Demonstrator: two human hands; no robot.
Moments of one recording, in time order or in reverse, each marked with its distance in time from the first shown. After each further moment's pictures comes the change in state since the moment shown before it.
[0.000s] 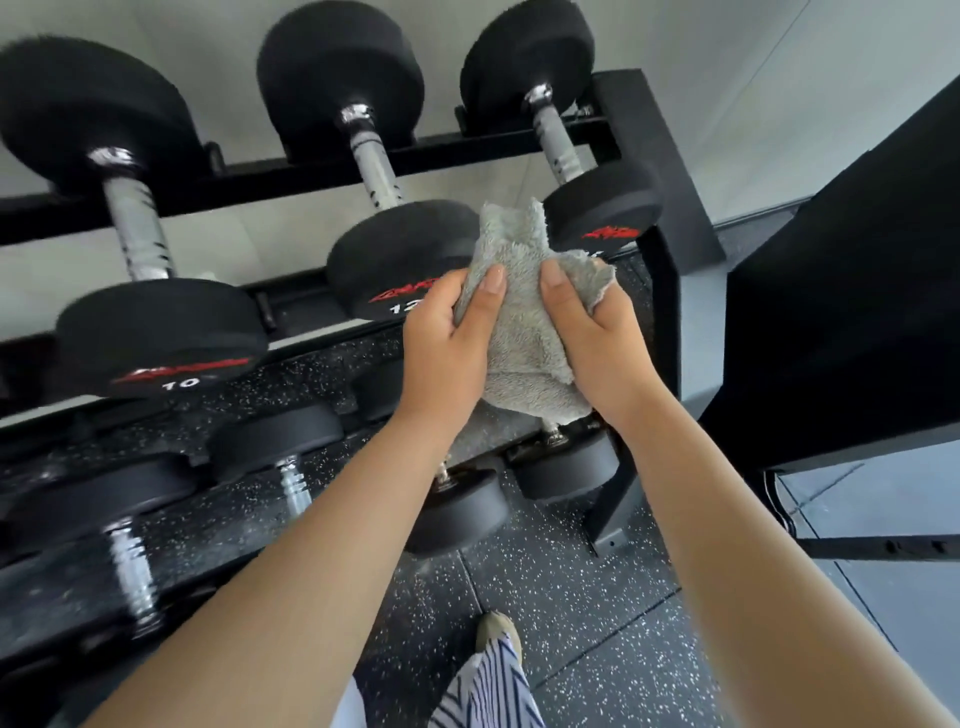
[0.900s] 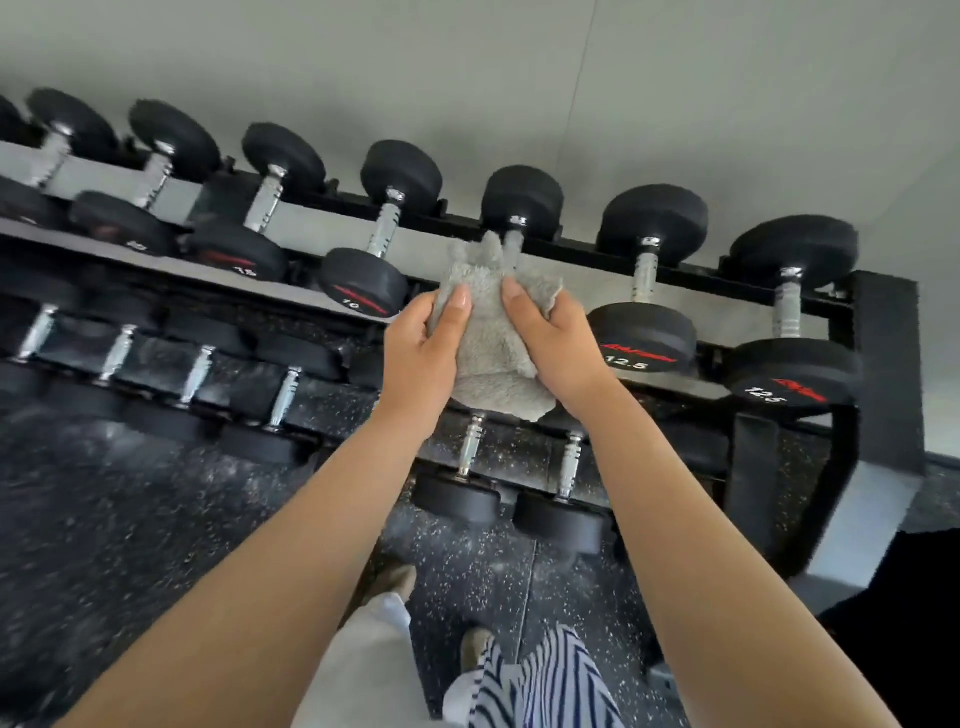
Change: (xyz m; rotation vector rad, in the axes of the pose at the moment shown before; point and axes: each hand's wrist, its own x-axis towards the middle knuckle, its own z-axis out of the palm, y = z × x) left_hand -0.140 0.169 -0.134 0.175 0.715 -0.024; right_hand -0.103 -0.147 0.129 0.041 -0.770 -0.113
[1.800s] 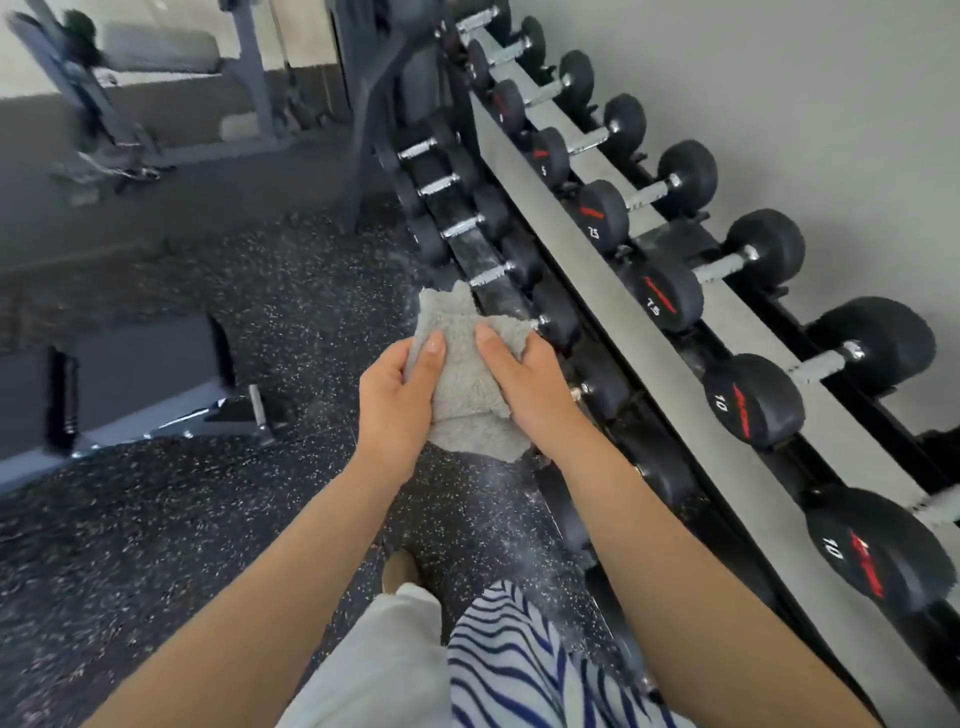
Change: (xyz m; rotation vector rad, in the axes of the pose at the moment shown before) left_hand -0.123 -0.023 -0.315 -0.072 0.974 -0.142; right_hand -0.047 0.000 0.366 -0.078 -0.917 -0.004
